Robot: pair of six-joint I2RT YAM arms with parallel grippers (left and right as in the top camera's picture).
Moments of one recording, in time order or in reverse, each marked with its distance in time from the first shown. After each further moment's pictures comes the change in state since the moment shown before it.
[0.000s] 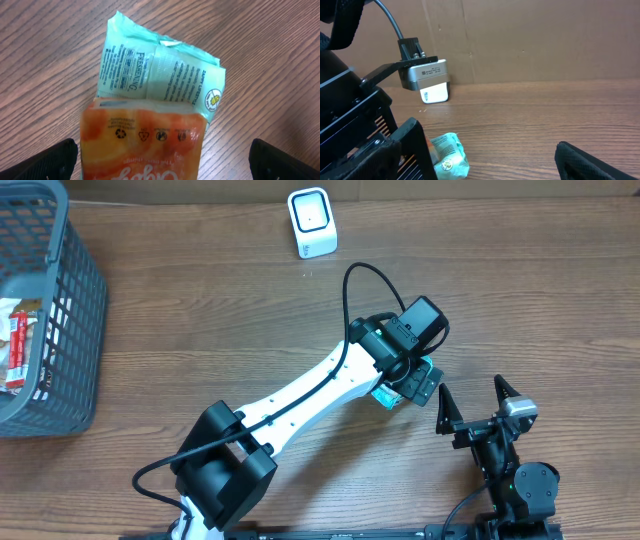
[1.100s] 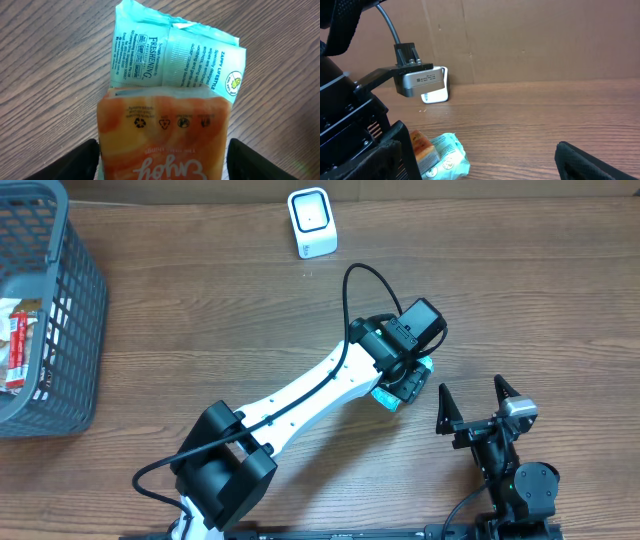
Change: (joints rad) left arm 0.000 0.000 -0.003 -0.040 -0.034 0.008; right arm 0.000 0.000 0.000 0.000 0.000 0.000
